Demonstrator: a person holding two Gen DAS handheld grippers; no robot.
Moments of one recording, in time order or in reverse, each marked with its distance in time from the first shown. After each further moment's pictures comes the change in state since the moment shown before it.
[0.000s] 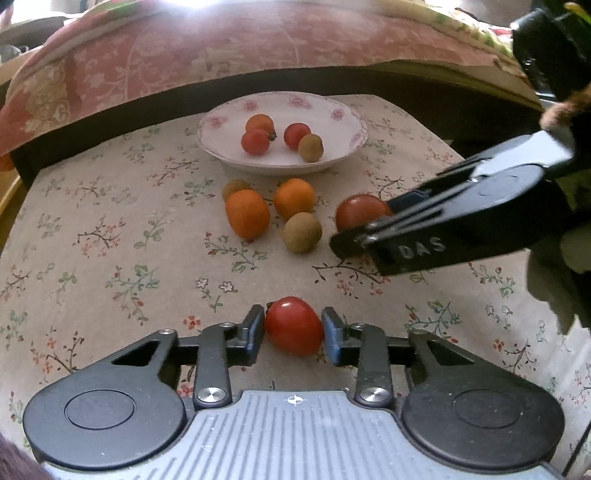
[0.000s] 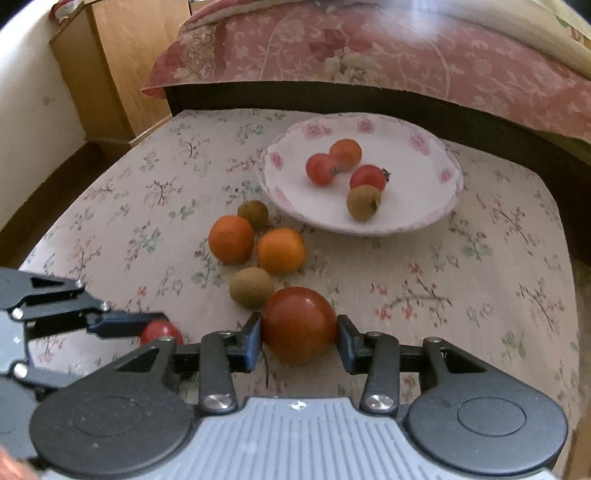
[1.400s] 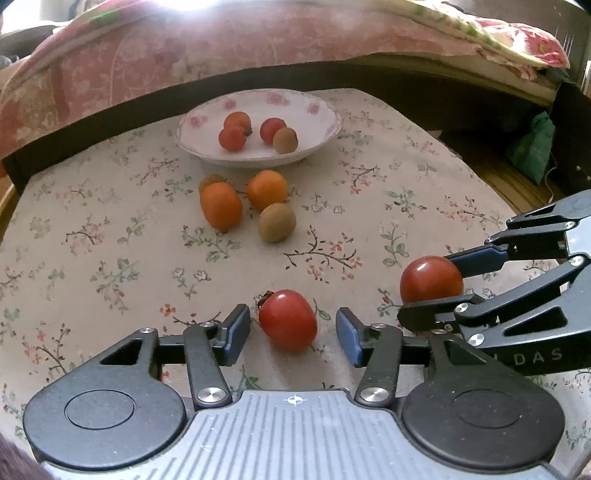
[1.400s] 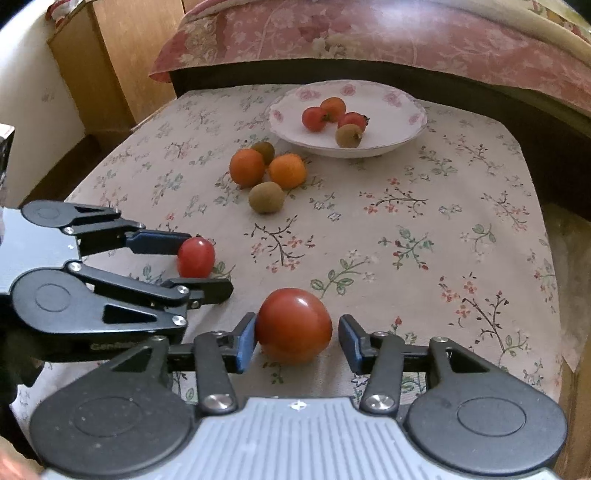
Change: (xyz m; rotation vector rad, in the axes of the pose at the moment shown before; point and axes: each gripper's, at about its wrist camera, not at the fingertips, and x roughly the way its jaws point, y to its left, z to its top) left arm -0.003 -0.019 -0.009 0.033 -0.003 -0.008; right arm -0.046 0.010 -0.063 0.049 0.036 -0.012
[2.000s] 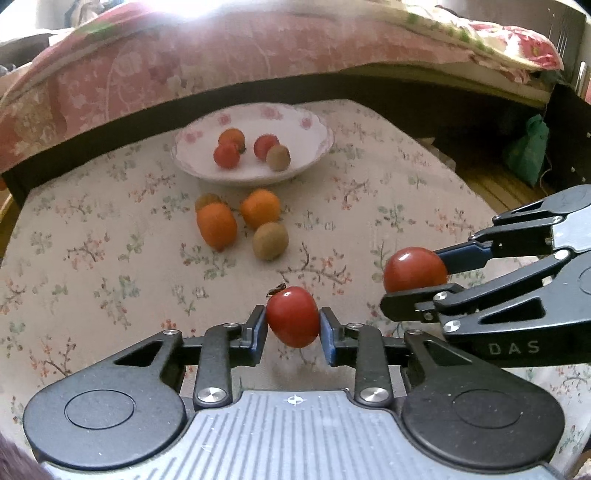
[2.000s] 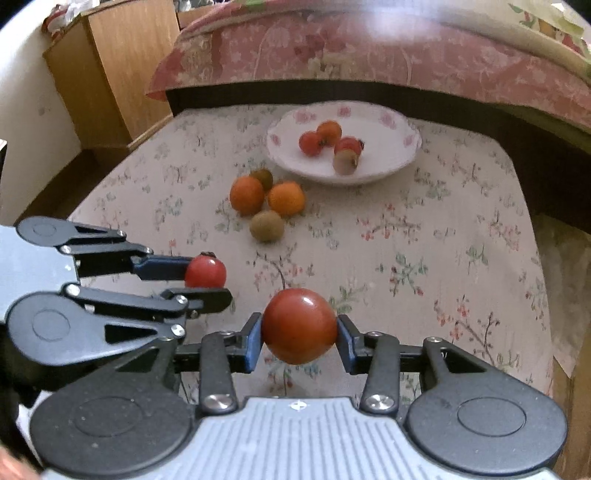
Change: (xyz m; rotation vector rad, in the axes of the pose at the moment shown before) left arm -0.011 -0.001 0.012 0.009 -0.020 -0.010; right arm -0.012 0.004 0.016 0.026 -0.055 -0.021
